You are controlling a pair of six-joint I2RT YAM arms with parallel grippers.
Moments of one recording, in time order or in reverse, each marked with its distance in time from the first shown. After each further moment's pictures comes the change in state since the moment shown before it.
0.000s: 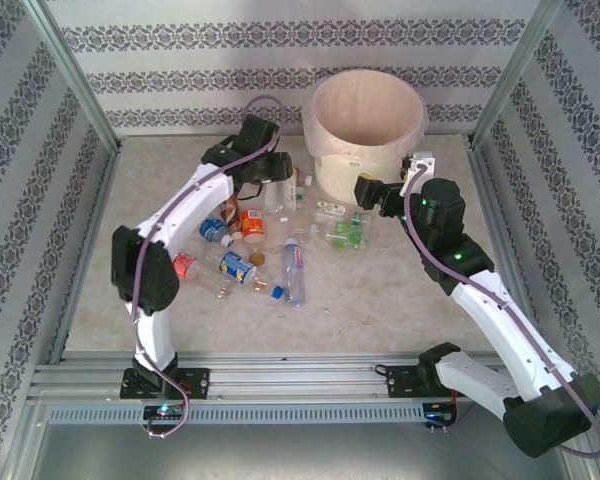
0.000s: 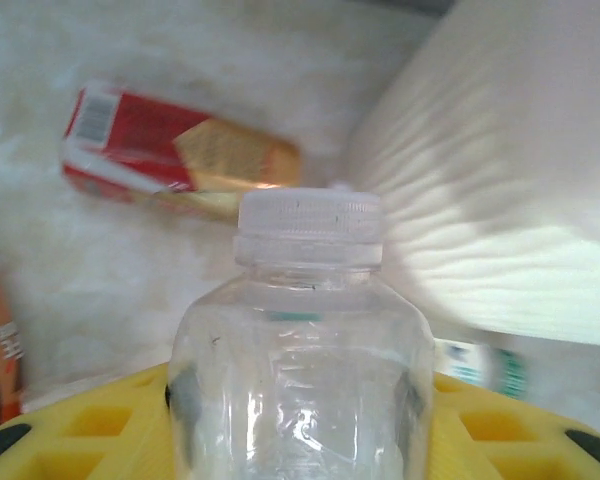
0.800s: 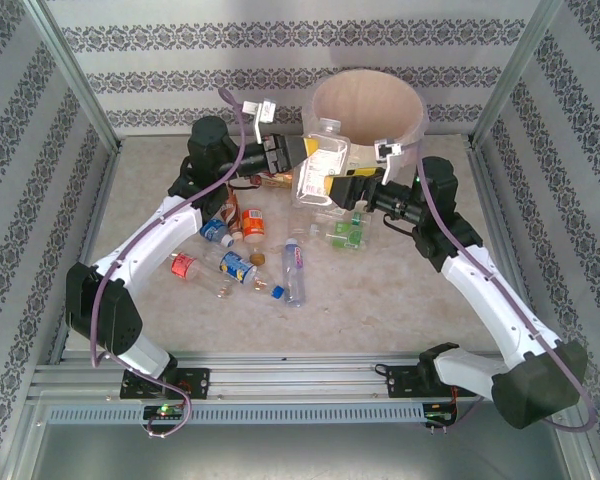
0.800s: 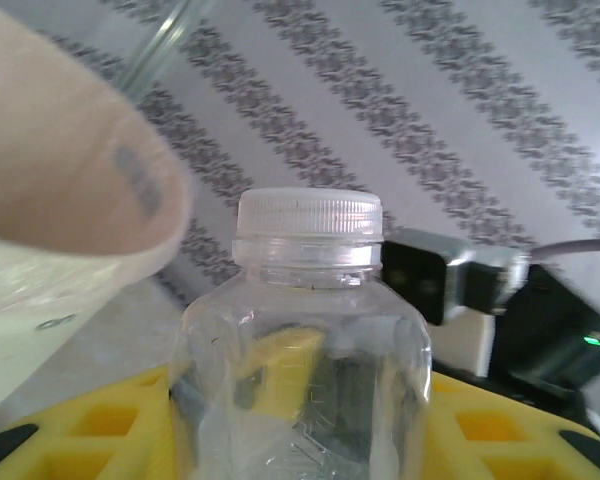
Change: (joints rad) left arm 0.027 -0.303 -0.392 0.979 0.819 -0.278; right arm -0.046 0.161 0.103 0.111 -0.660 0.238
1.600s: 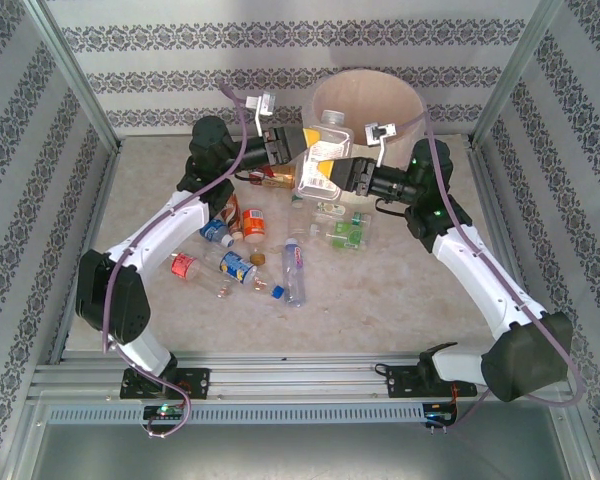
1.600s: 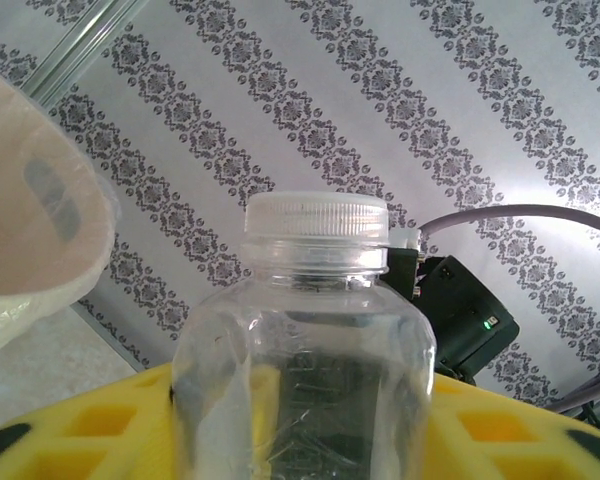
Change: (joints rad) left arm 0.012 0.085 0.014 0.199 0.046 -0.204; right arm -0.013 0.135 0.089 0.156 -0.210 0.220
